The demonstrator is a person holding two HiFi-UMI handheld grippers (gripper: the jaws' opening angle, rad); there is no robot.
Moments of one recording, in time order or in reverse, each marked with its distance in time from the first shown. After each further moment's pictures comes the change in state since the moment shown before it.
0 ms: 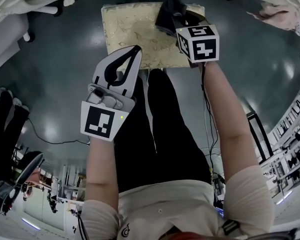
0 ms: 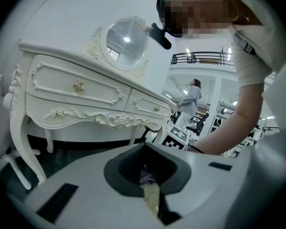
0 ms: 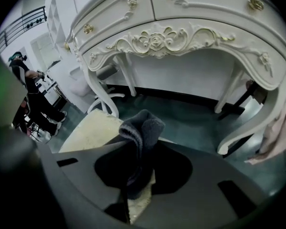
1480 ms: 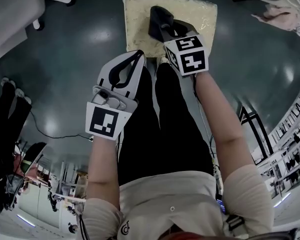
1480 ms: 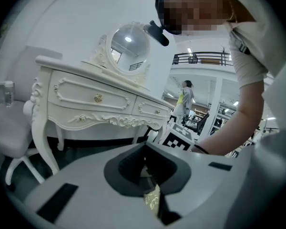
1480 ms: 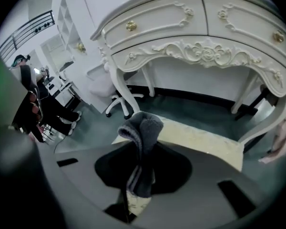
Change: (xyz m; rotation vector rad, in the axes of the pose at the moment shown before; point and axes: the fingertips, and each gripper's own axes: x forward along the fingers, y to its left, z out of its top) left arm -0.076 0.007 0.007 -0.012 0.012 0.026; right arm -0.025 0.127 0.003 -0.031 0.007 0.112
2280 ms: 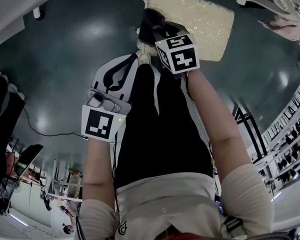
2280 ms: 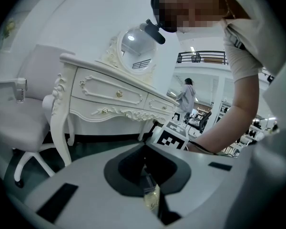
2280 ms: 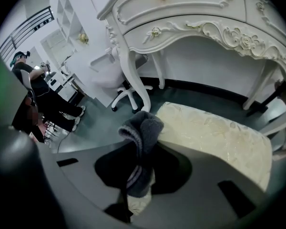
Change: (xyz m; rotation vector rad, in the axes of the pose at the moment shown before) left arm -0.069 0.060 -0.038 -0.018 0.020 0.042; right arm 0.062 0.086 -0.009 -0.027 0.086 0.045
